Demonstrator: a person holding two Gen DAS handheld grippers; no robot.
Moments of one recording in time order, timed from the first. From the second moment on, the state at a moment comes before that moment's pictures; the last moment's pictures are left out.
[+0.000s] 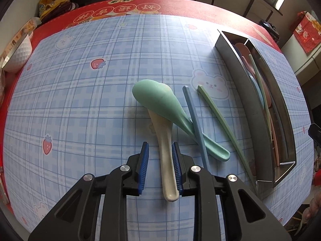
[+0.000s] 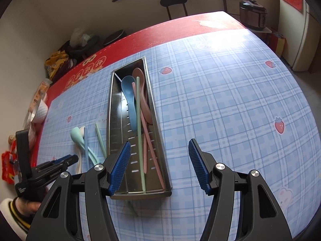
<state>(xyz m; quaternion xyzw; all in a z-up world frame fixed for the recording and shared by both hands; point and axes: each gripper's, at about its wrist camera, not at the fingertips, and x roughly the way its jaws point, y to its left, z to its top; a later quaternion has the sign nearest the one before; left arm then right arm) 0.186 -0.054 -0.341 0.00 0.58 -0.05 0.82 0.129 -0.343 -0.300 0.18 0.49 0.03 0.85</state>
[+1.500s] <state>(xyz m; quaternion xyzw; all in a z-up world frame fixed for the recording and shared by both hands) 0.120 0.063 -0.333 -0.10 0.57 0.01 0.82 0.133 -0.186 -0.295 0.06 0.52 0.17 0.84</state>
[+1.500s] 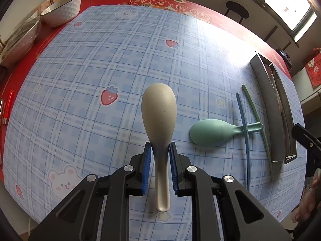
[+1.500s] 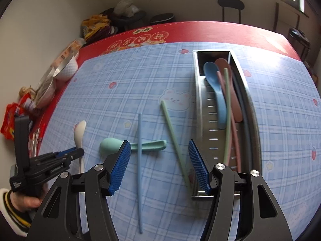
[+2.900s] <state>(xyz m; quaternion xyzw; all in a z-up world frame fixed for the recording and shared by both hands) 0.116 0.063 -0.312 -0.11 0.53 -0.10 0.84 0.126 -0.183 -0.307 0.08 0.51 0.15 0.84</state>
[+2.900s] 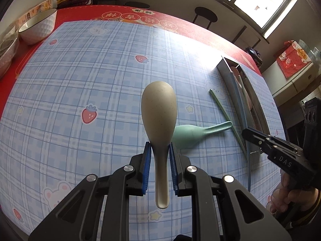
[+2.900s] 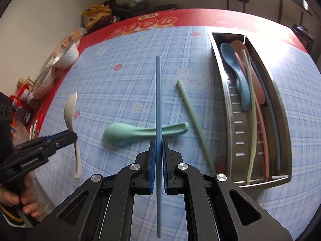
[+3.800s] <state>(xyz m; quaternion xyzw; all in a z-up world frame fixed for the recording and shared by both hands) 0.102 0.065 -0.309 -0.12 0.52 -0.05 0.84 0.200 -0.262 -0.332 0.06 0.50 0.02 0.86</state>
